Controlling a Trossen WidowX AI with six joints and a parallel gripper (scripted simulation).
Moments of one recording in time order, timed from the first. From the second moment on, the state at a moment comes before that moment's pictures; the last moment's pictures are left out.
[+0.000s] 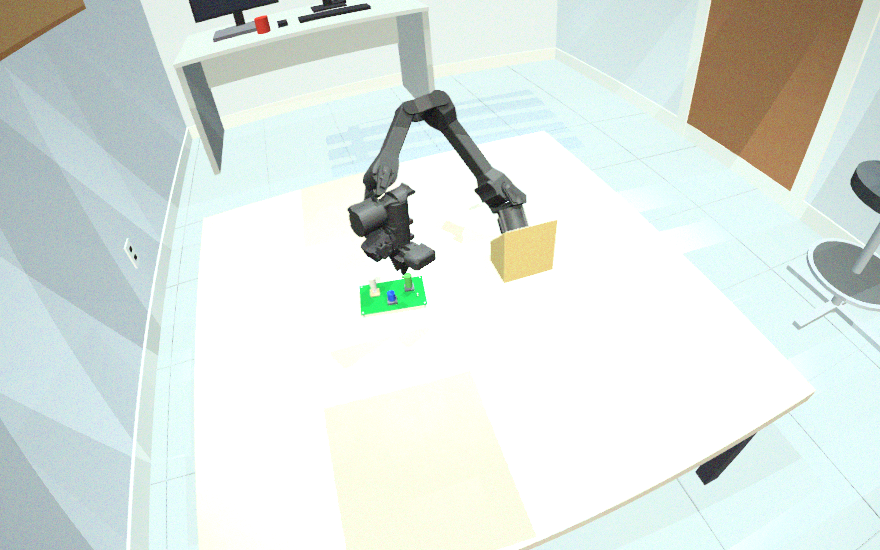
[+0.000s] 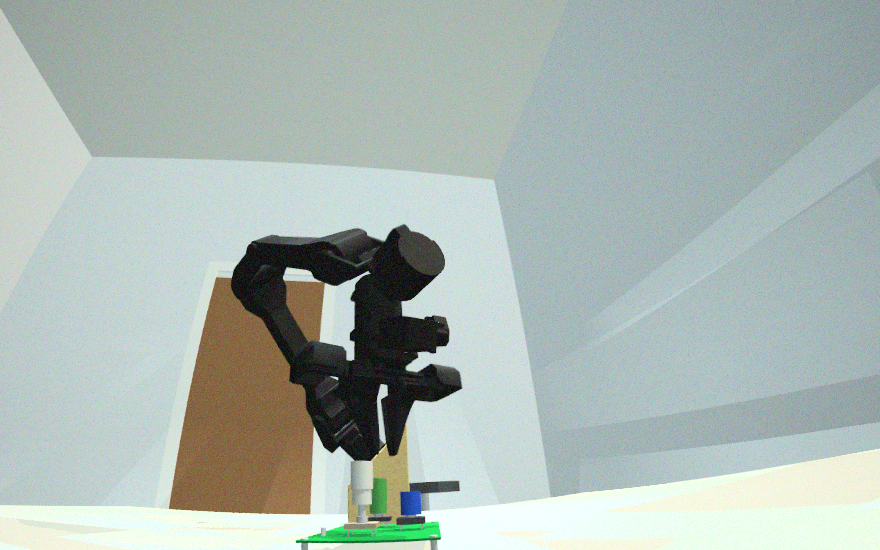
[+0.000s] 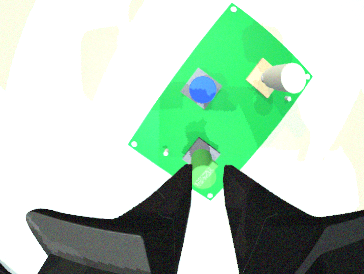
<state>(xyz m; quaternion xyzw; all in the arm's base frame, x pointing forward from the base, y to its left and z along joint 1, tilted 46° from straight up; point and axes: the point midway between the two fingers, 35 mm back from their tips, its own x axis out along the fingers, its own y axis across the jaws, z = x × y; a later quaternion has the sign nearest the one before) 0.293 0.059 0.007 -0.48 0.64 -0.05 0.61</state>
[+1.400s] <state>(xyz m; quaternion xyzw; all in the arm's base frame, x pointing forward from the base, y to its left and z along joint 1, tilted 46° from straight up) 0.348 0.081 0.040 -0.74 0.54 0.36 0.18</state>
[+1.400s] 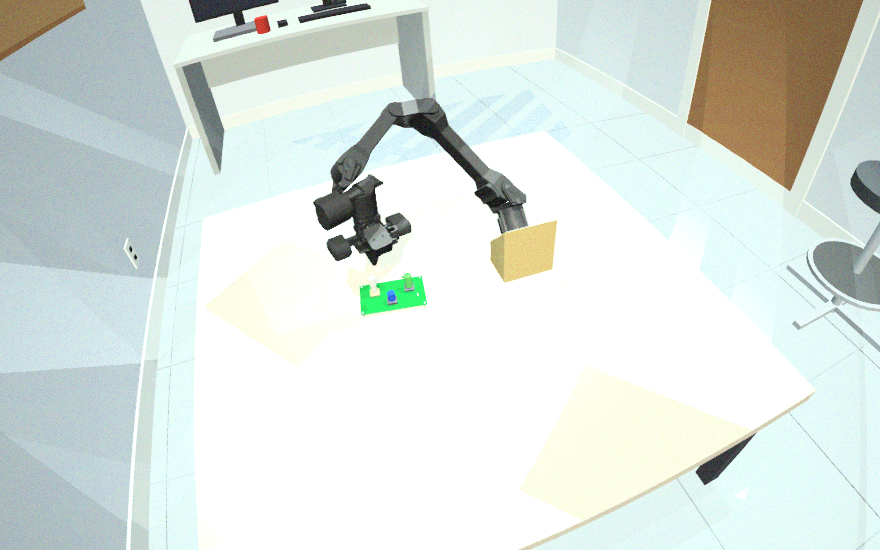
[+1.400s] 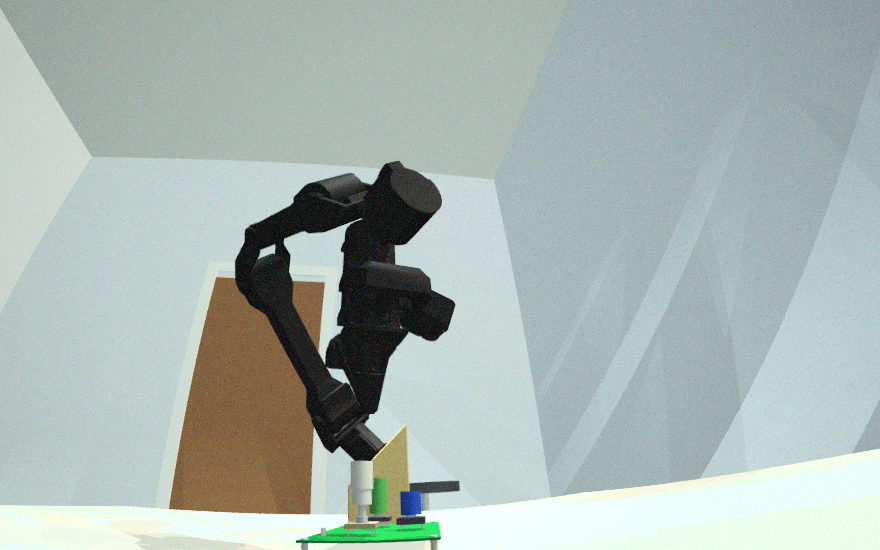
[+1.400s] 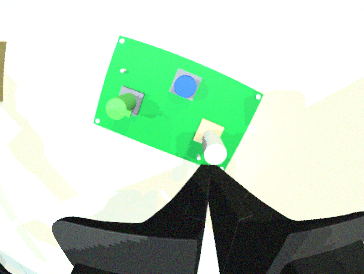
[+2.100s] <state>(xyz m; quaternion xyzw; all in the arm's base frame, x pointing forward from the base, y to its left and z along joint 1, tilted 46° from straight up) 0.364 0.075 0.039 -0.75 0.46 0.47 0.00</state>
